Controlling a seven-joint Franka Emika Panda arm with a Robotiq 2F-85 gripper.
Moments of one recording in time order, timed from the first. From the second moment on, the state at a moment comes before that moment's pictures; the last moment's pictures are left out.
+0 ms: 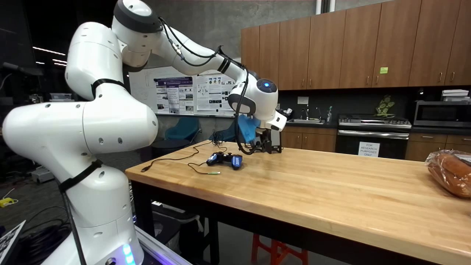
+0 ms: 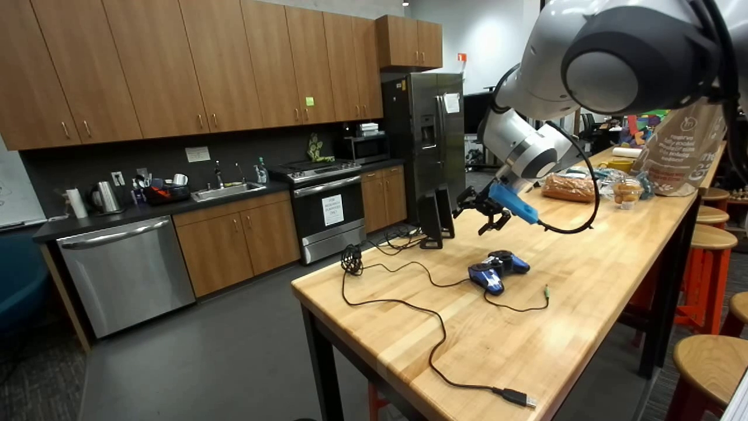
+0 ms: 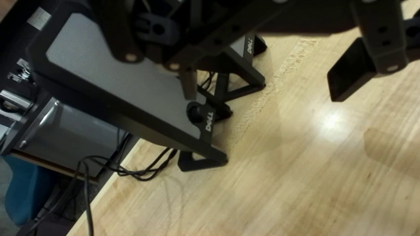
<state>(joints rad) -2.16 -0.64 1.81 -2.17 1.70 2.16 -0.65</state>
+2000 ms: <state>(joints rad) -2.16 -0.85 1.82 -2.21 2.14 1.95 -0.54</state>
